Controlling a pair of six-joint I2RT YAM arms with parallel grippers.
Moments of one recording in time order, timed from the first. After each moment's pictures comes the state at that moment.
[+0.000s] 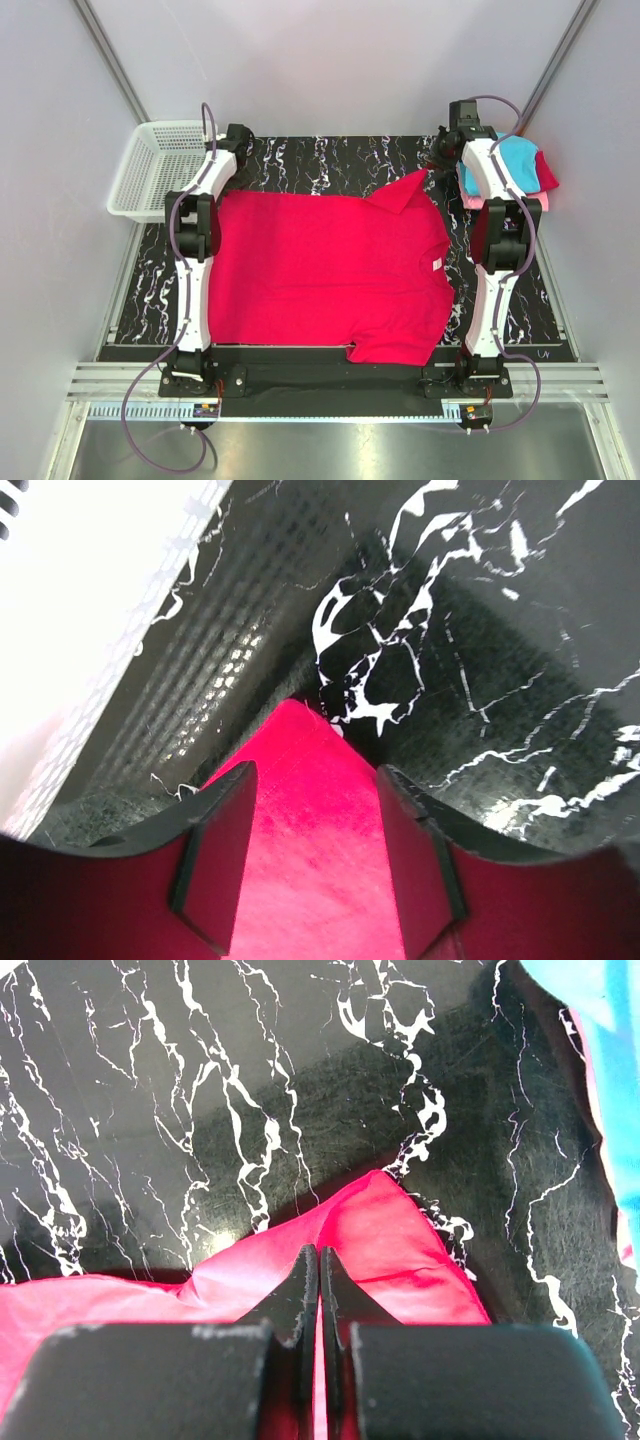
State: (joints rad) left arm -0.10 2.46 2.18 -0.85 -0.42 -0.63; right arm 0.02 2.21 2.05 -0.72 -0.05 0.45
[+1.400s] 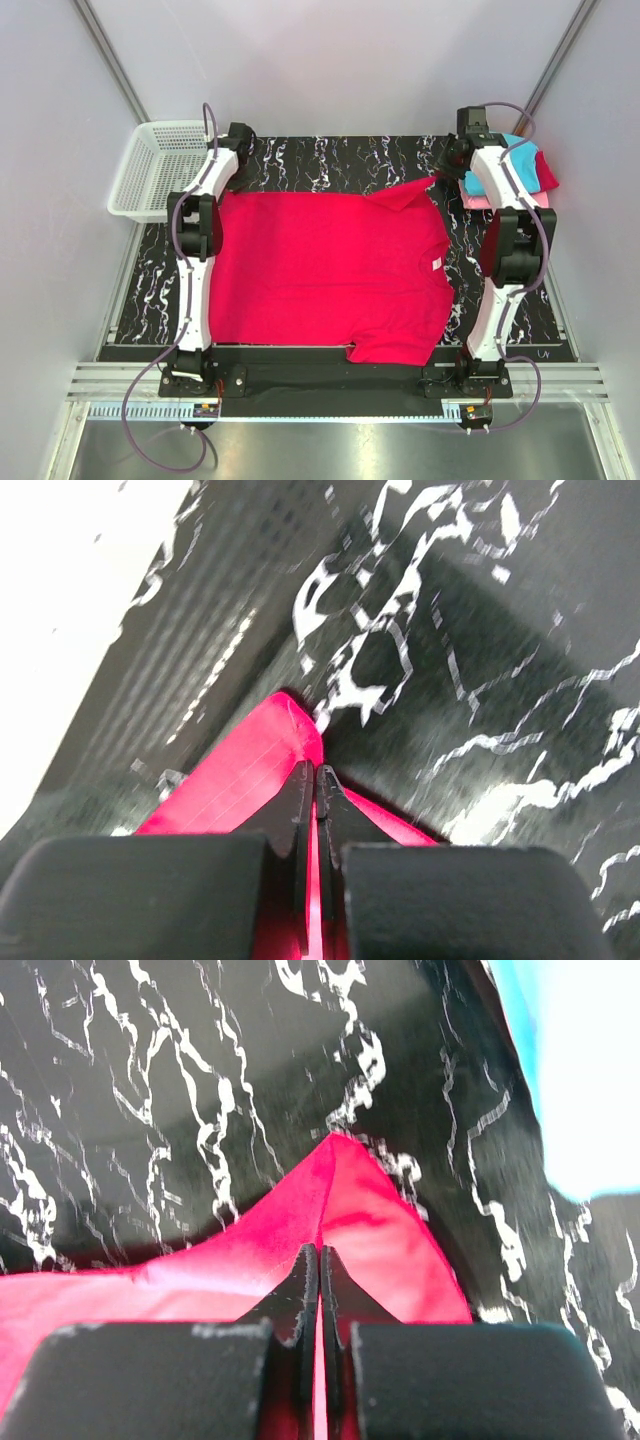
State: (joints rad) left arm -0.11 2.51 2.26 -0.93 -0.40 -0.65; right arm 0.01 2.05 1.86 -0.71 0.01 0.46
